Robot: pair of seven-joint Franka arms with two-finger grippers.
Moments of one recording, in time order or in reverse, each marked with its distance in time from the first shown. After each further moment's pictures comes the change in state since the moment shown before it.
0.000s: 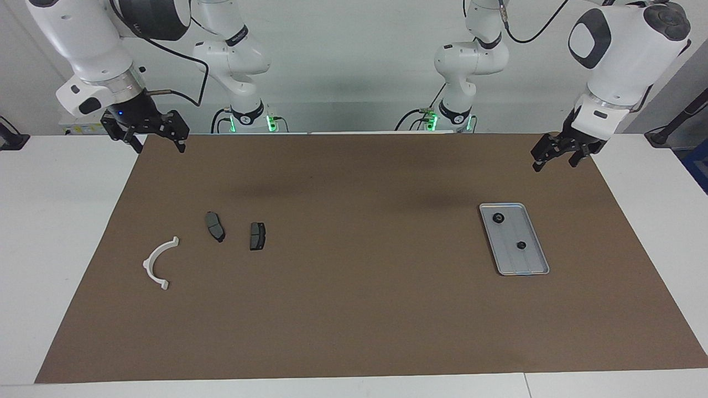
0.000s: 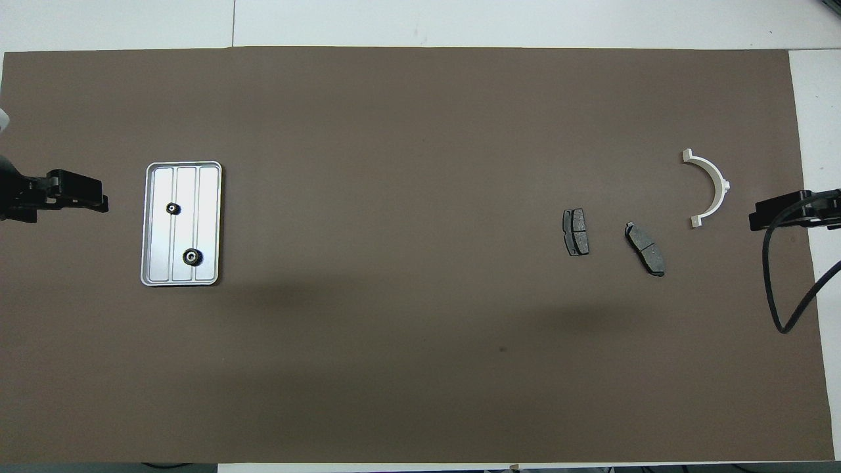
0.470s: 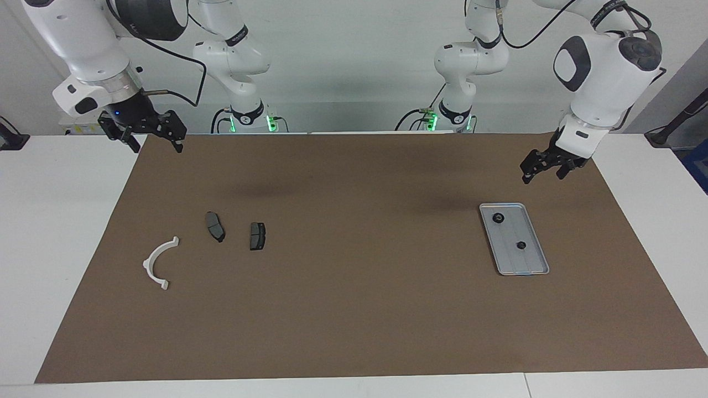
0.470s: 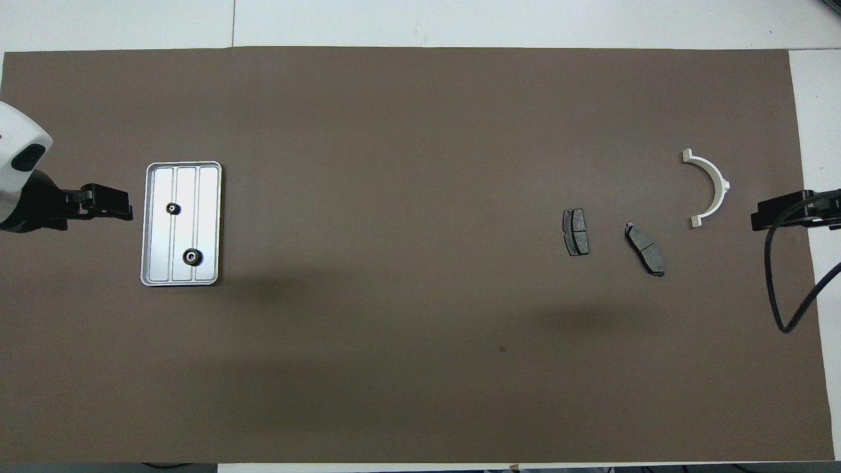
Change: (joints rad) left arm 0.000 -0.015 0.000 -0.192 0.000 0.170 0.000; right arm -0.006 0.000 -0.011 0.000 0.000 0.000 0.000
